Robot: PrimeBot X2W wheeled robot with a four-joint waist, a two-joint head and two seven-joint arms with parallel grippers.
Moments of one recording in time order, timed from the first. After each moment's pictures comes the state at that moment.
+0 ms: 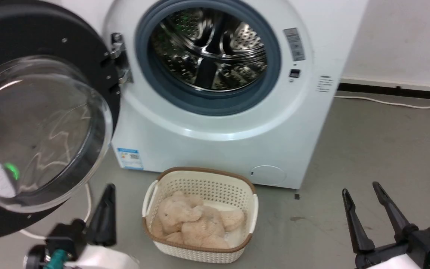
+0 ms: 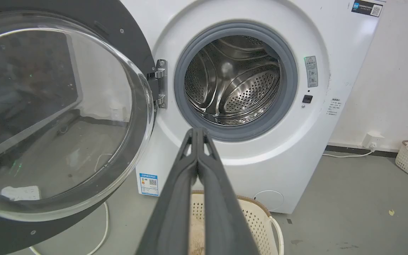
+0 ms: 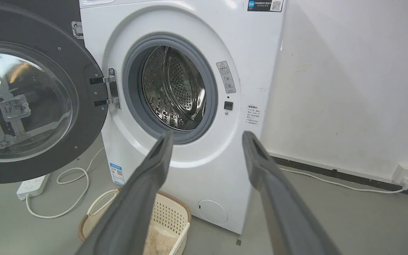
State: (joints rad) left arm 0.00 0.36 -0.26 -0.05 -0.45 0.22 -0.21; right arm 0.08 -0.08 -0.01 -0.09 0.06 0.13 -0.20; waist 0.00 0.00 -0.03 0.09
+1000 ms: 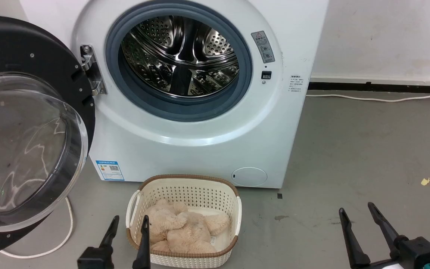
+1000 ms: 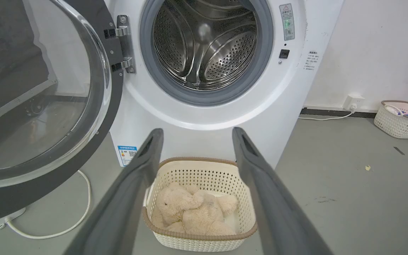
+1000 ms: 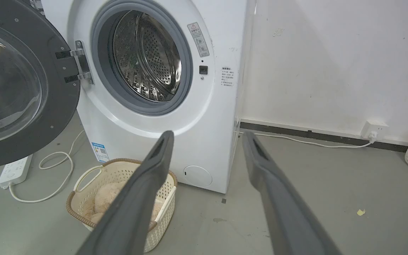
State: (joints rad) left arm 0.07 0.29 -0.36 0.05 -0.38 0.28 -0.24; right arm 0.12 -0.06 -0.03 0.00 0.04 0.13 -0.18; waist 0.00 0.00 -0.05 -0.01
